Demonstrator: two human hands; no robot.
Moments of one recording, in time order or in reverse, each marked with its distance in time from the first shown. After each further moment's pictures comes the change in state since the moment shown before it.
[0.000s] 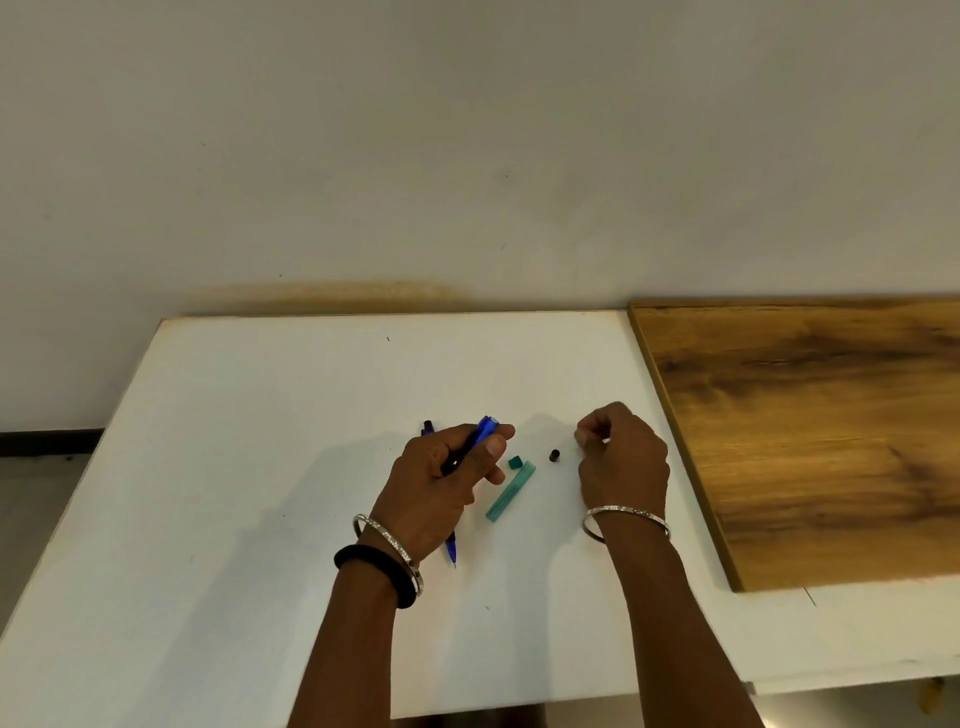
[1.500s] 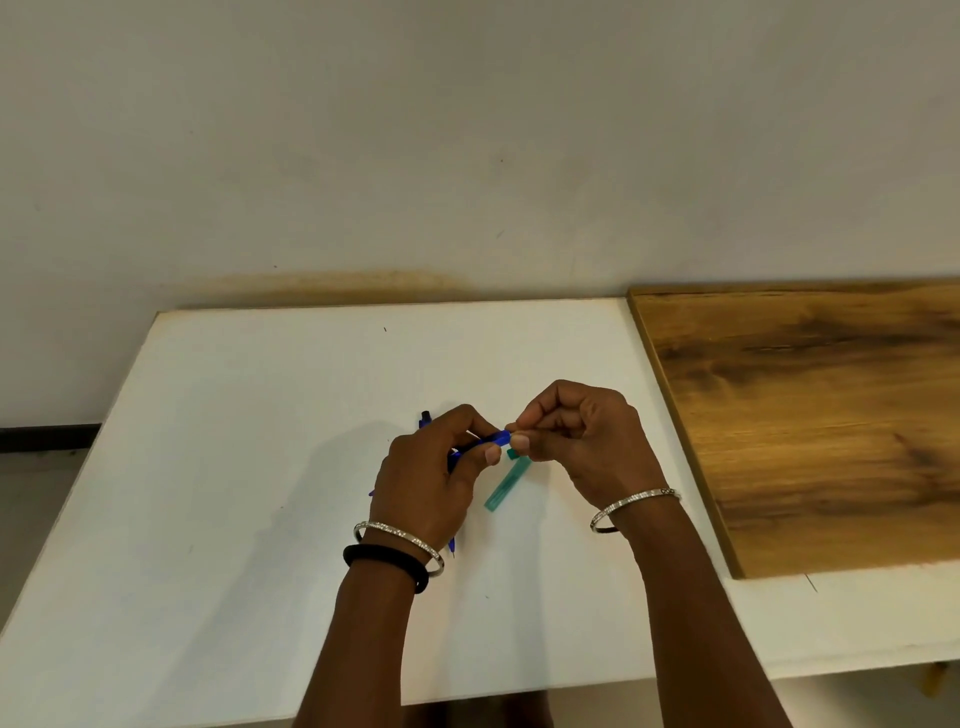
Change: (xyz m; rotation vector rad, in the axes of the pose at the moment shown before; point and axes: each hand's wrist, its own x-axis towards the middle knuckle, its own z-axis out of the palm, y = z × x) left_hand 0.000 -0.004 0.004 0.489 0.160 0.194; right_hand -0.004 -0.023 -0.019 0.513 -0.500 -0.194
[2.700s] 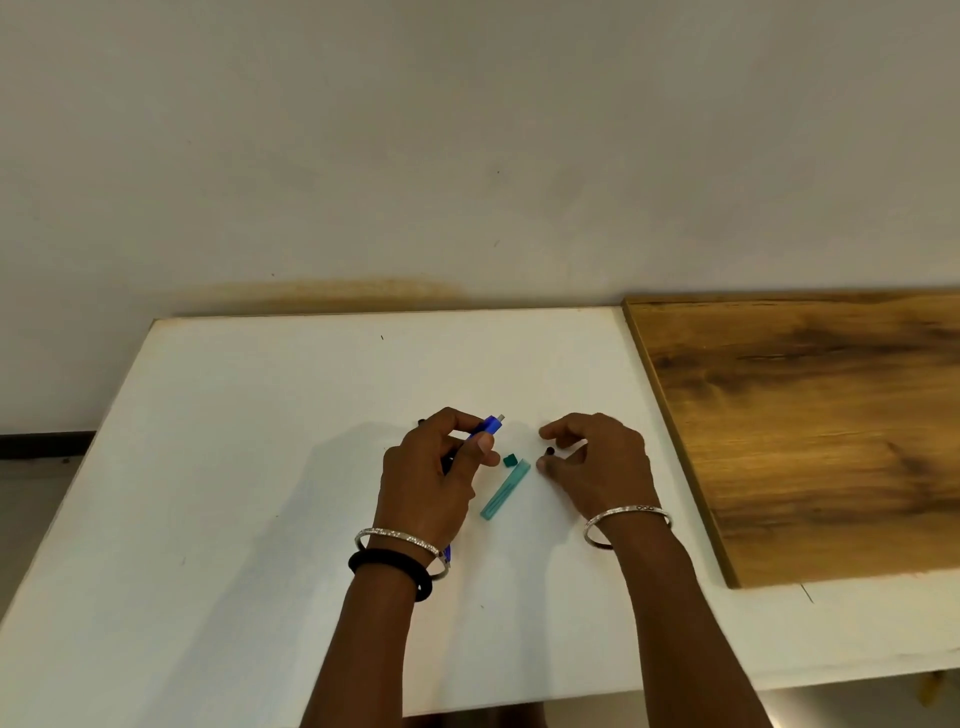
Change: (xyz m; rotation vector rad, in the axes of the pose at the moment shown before) left_hand 0.004 0.002 0.006 -0.187 0.065 -0.130; right_hand 0.000 0.023 0.000 -0.539 0.179 0.187
